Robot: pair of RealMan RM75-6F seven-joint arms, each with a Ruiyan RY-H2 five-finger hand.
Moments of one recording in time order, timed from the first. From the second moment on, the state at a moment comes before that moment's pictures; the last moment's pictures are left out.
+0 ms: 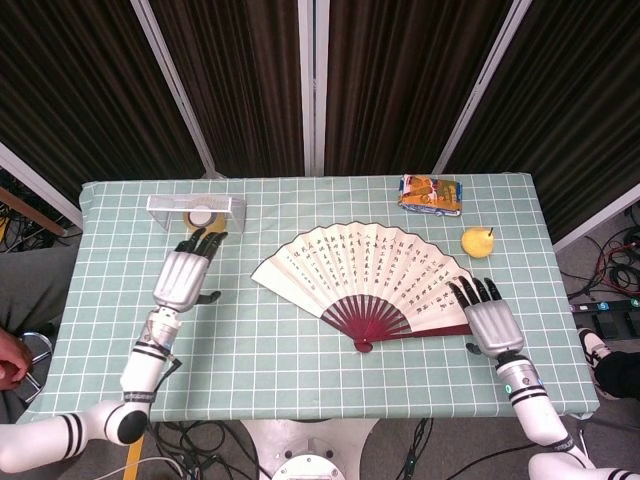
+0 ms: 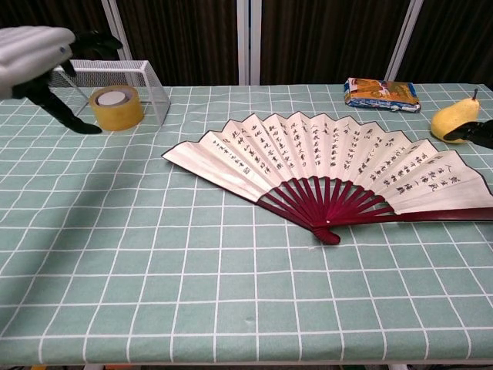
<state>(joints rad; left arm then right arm) -0.59 -1.51 -0.22 -1.55 1.16 1.20 0.44 0.40 -1.30 0.09 -1.62 -1.16 1.02 -0.56</state>
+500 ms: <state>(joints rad) -0.38 -1.27 -0.15 -1.53 1.19 1.28 0.18 0.31 -1.16 0.10 -1.60 -1.44 1.32 -0.11</state>
